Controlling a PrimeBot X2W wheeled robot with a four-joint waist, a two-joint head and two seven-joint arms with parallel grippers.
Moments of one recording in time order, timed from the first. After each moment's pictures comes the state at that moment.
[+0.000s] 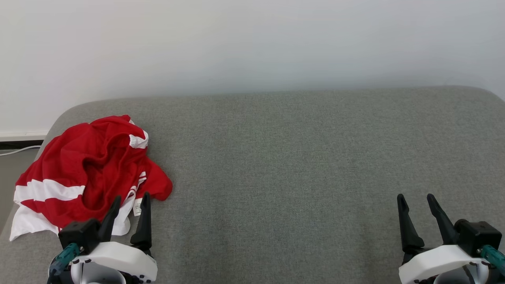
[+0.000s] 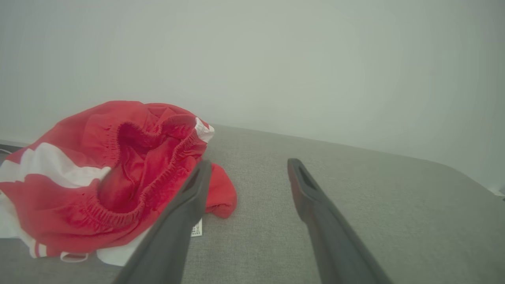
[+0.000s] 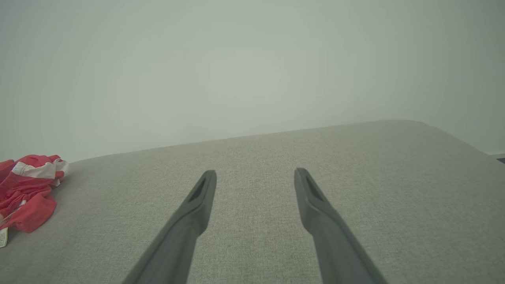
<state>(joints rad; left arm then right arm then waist) -0.06 0.12 -0.07 0.27 -0.42 -0.01 -0.14 -0.03 -0.05 0.00 0.23 0.25 0.13 -0.16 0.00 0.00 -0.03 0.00</state>
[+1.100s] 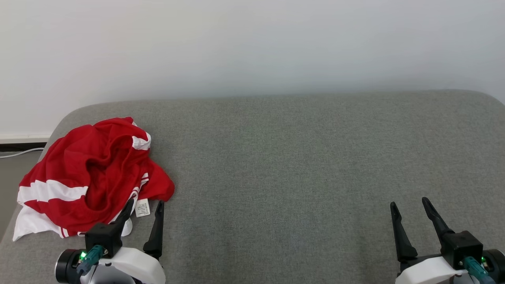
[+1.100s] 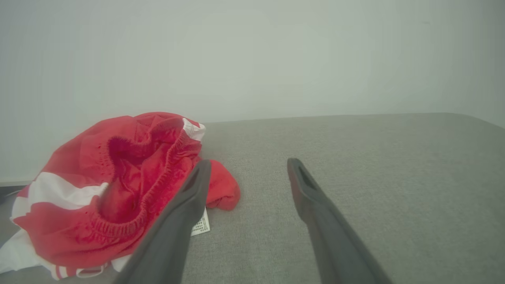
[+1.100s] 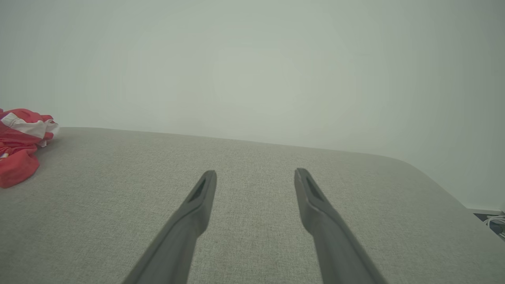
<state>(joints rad) -0.06 0.12 -0.11 0.30 -0.22 -0.02 -0.15 -0.01 -0.04 0.01 0.25 0.01 0.13 -0.25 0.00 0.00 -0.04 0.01</state>
